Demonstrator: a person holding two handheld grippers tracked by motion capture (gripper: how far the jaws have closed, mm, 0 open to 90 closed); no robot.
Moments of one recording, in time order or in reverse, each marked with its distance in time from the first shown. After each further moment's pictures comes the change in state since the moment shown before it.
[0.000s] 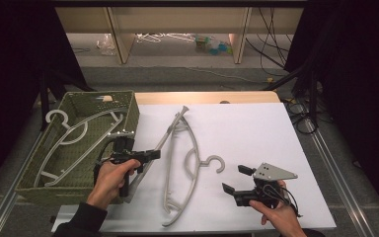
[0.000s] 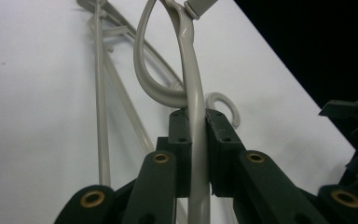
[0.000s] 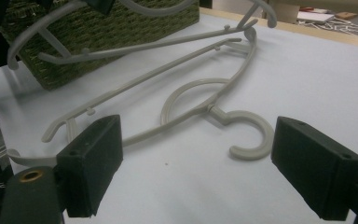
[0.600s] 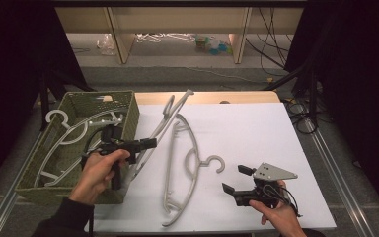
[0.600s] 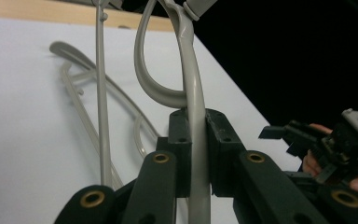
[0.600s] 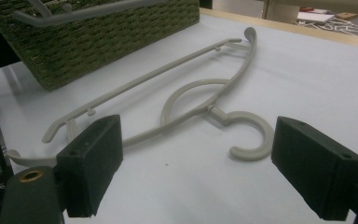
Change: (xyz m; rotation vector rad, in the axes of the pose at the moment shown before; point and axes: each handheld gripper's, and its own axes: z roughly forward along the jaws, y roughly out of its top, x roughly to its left) left arm -0.021 0.030 -0.039 -0.080 -0.180 -0.081; right arm 0.000 0.000 0.000 -0.007 -0.004 -0.001
